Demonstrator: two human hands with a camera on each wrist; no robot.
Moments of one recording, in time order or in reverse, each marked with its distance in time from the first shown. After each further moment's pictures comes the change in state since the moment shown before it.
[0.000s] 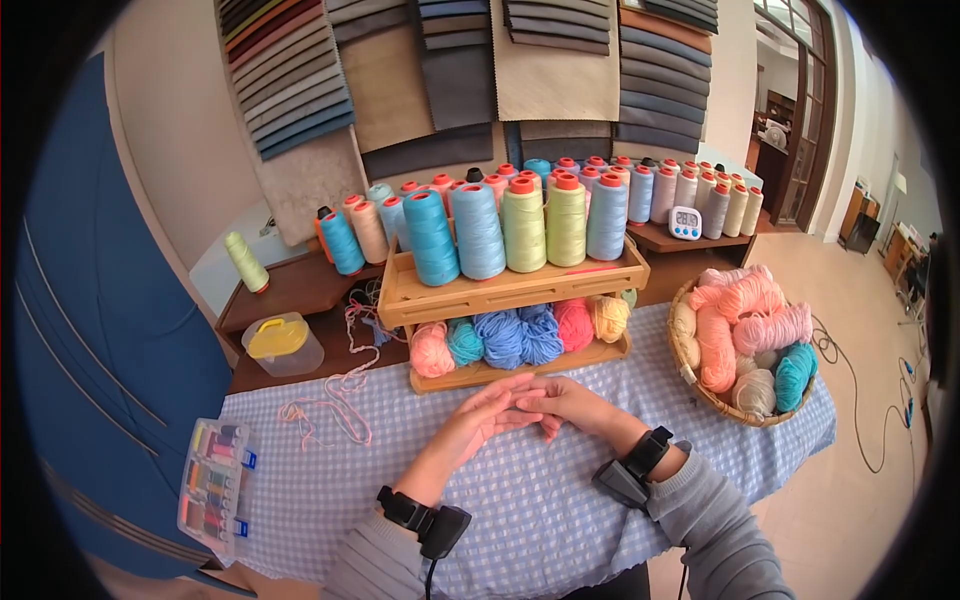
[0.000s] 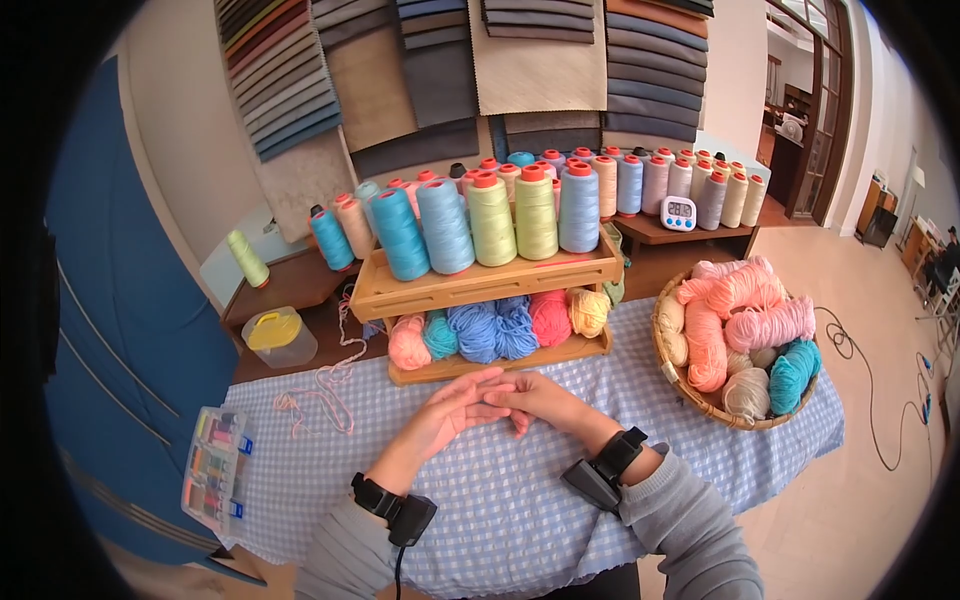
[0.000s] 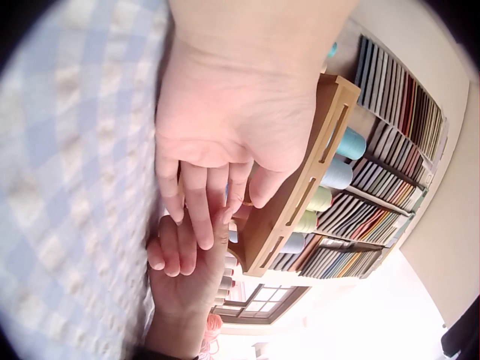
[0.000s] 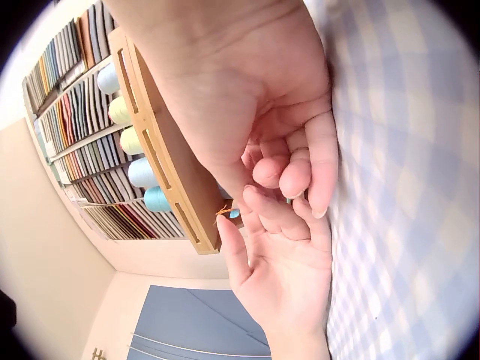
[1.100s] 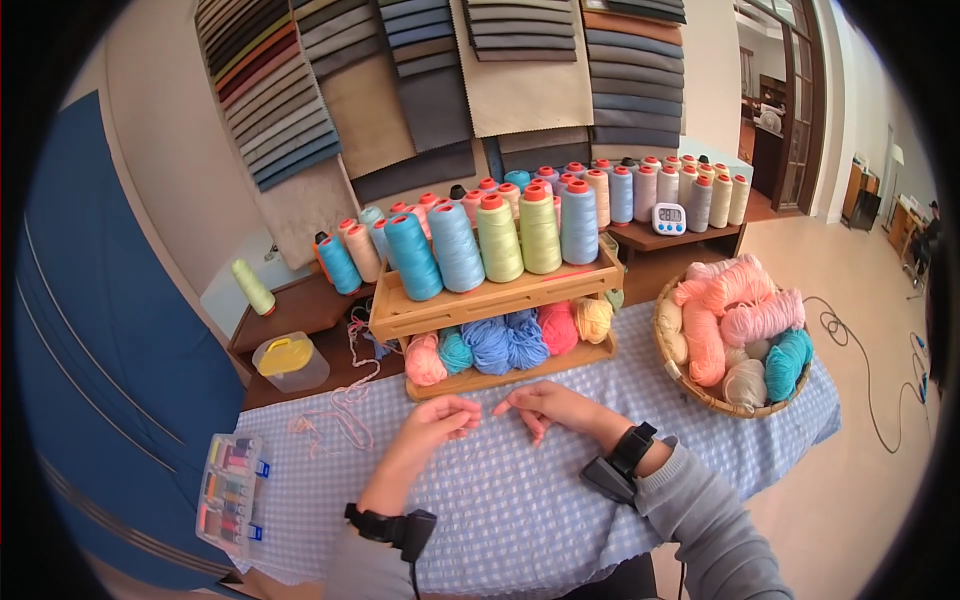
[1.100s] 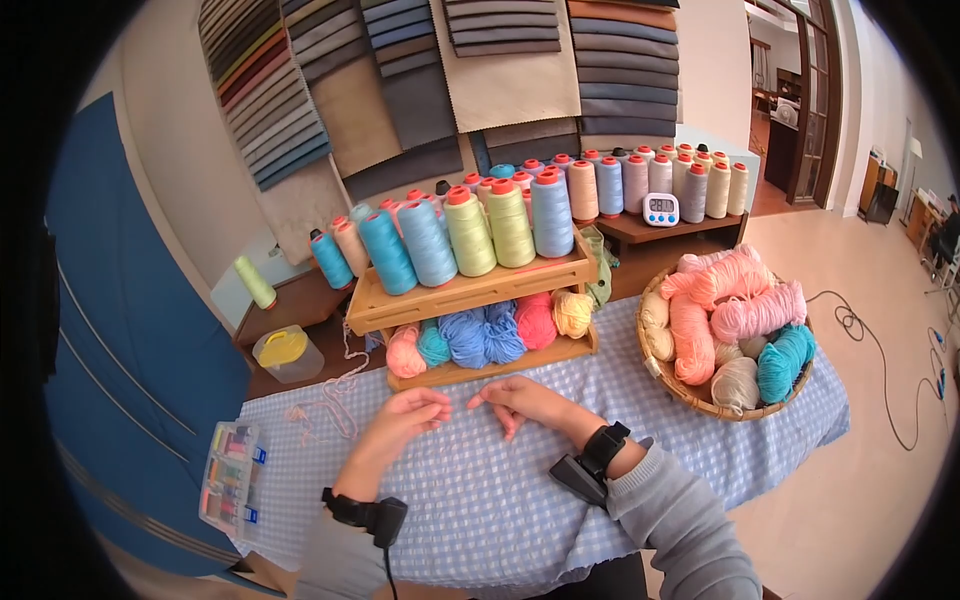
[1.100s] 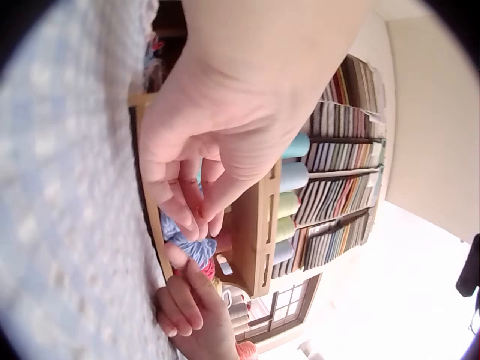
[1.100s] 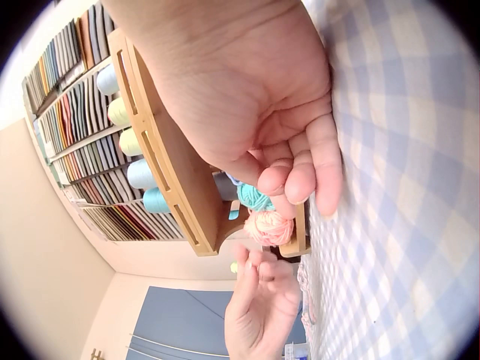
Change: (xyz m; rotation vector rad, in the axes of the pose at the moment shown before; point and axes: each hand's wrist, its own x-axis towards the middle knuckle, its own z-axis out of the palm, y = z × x) left_hand -0.036 0.029 -0.009 0.345 0.263 -0.087; right_hand -0.001 0.000 -0.004 -0.057 -0.083 0.014
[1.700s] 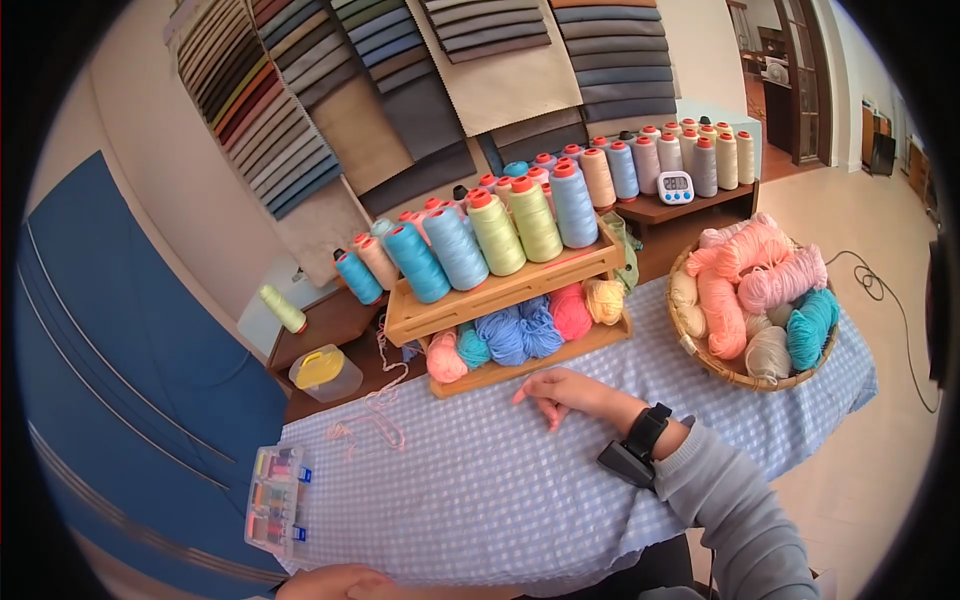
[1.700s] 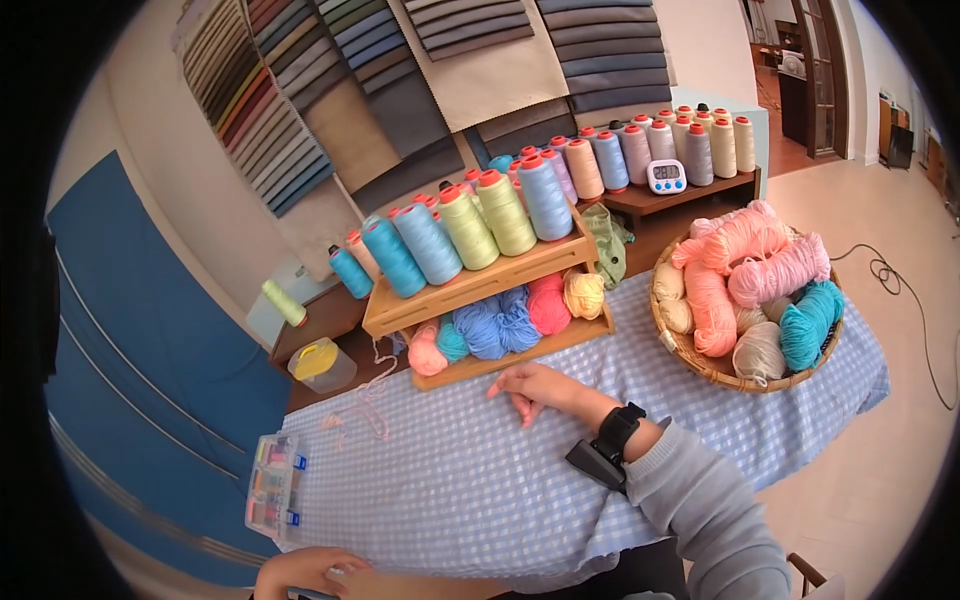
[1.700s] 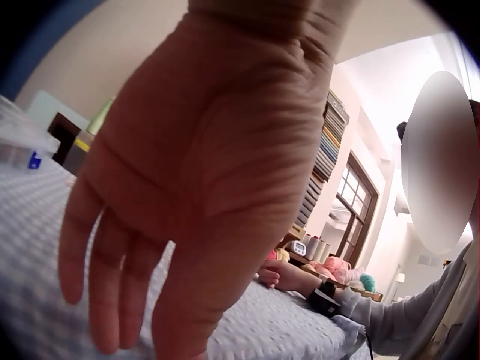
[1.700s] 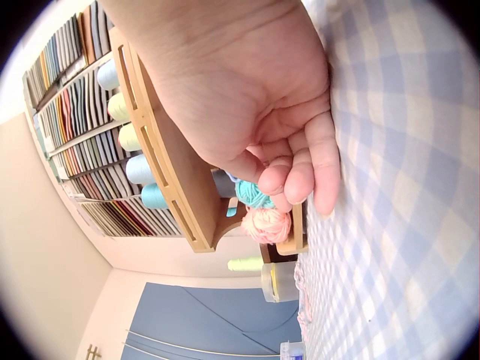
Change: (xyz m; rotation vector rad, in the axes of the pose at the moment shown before) left_hand -0.269 0.041 -0.038 0.546 -0.202 -0.610; right_hand 0.004 0.006 -0.002 0.005 -0.017 -0.050
